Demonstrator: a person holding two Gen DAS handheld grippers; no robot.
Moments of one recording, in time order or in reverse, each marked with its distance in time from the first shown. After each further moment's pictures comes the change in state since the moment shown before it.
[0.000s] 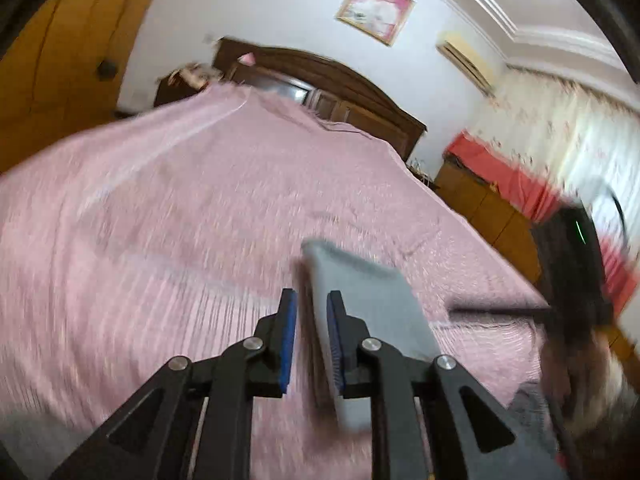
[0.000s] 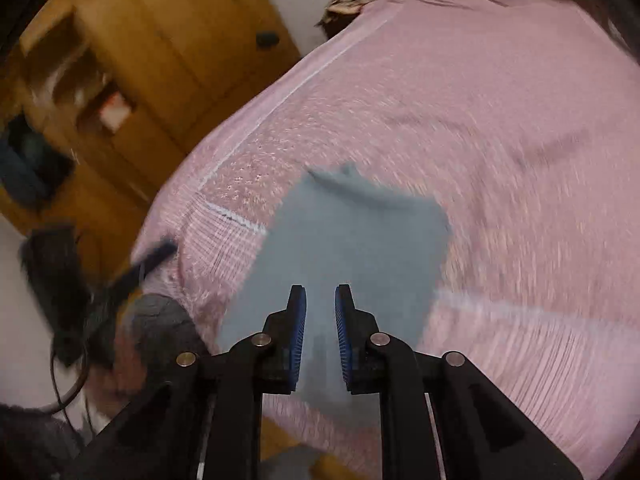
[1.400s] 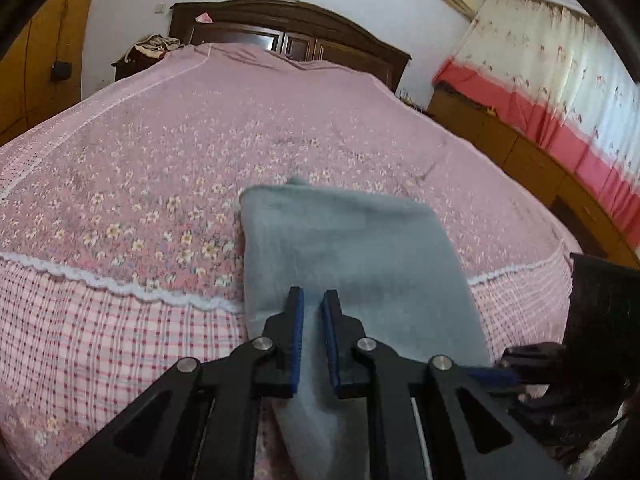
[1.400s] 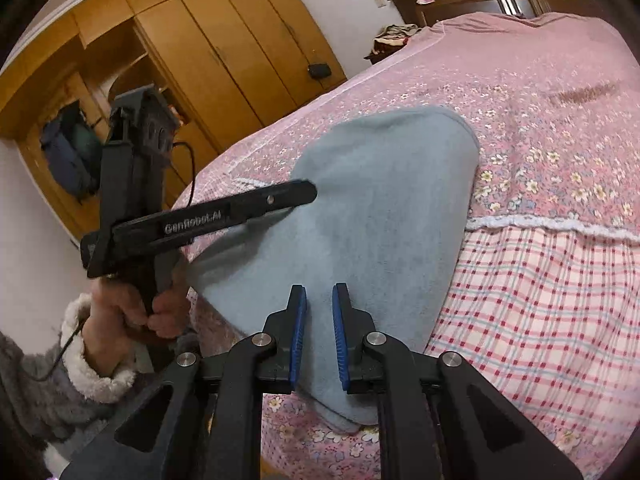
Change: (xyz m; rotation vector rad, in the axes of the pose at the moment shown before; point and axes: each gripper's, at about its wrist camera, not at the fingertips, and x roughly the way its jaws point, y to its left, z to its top) left arm 0.137 -0.042 -0.016 0.129 0.194 0.005; right arm 0.044 -0.022 -0.070 -0.145 -0.148 0.152
